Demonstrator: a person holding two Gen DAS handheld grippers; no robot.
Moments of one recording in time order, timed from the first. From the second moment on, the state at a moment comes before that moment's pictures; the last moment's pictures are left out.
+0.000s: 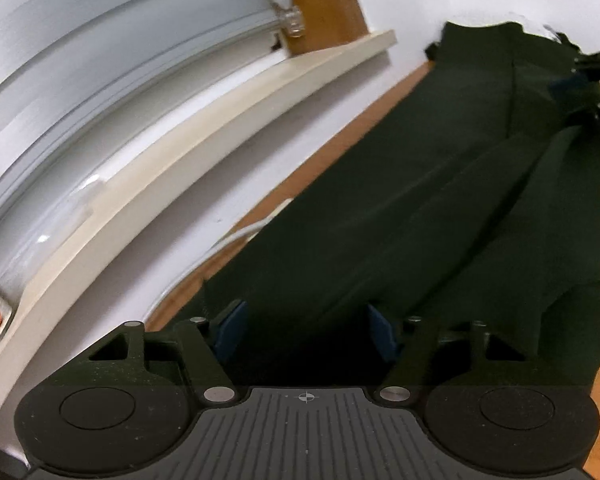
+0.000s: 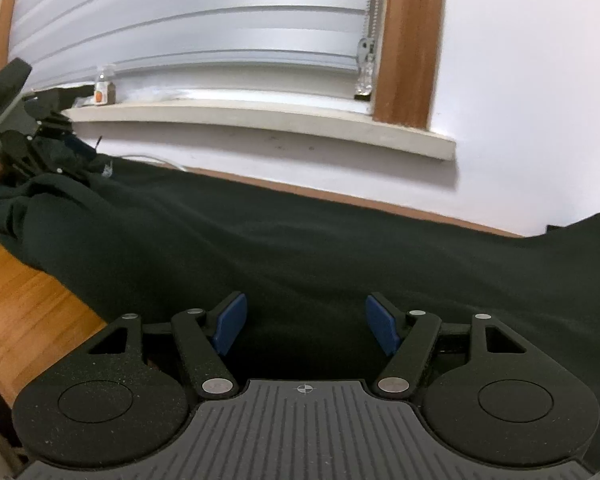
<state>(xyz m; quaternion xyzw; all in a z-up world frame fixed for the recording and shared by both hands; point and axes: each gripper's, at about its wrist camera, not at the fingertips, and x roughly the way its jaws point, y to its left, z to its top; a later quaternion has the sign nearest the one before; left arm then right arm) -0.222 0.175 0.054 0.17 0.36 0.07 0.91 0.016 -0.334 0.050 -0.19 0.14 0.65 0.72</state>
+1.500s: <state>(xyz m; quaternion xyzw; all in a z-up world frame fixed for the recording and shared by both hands) -0.269 0.184 0.088 0.05 0.23 0.10 0.97 0.127 -0.347 0.055 -0.17 0.25 0.68 0.67</state>
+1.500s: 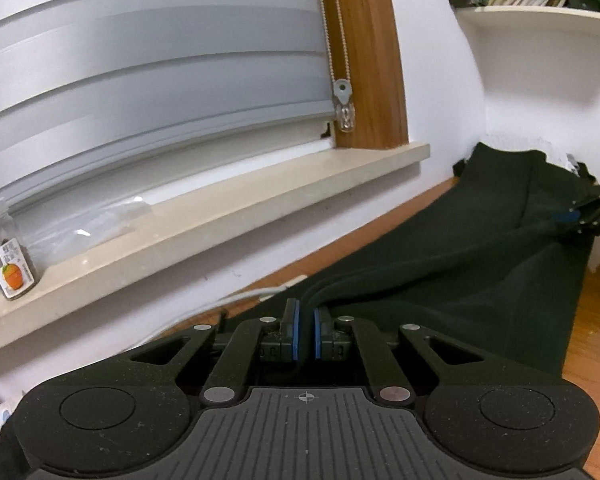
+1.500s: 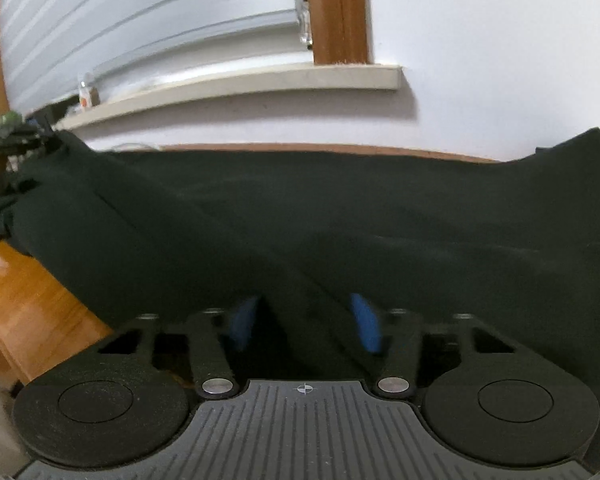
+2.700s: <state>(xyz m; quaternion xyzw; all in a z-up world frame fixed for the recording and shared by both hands) -0.297 0.256 0.099 0.02 0.26 0.21 0.94 0.040 -0.196 0.032 -0.22 0.18 0.65 0.70</state>
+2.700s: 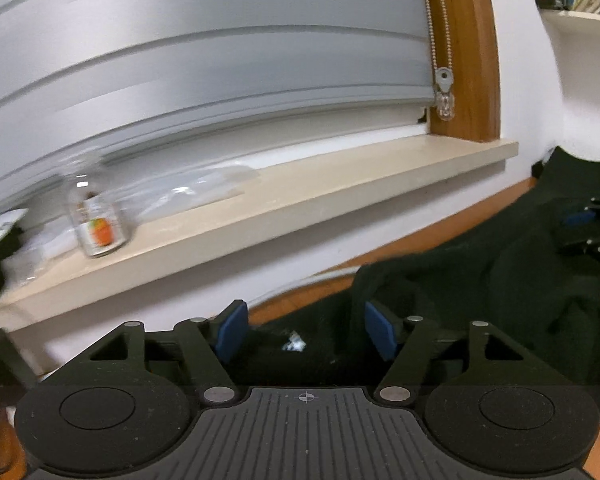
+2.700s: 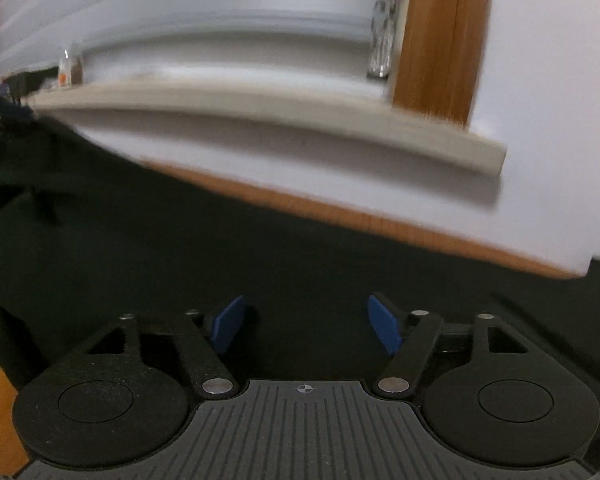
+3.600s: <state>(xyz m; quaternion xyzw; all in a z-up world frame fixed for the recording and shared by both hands) -0.319 0.308 0.097 0.04 0.29 0.26 0.92 0.052 -0.201 0.026 -0.20 0.23 0.65 0.70</state>
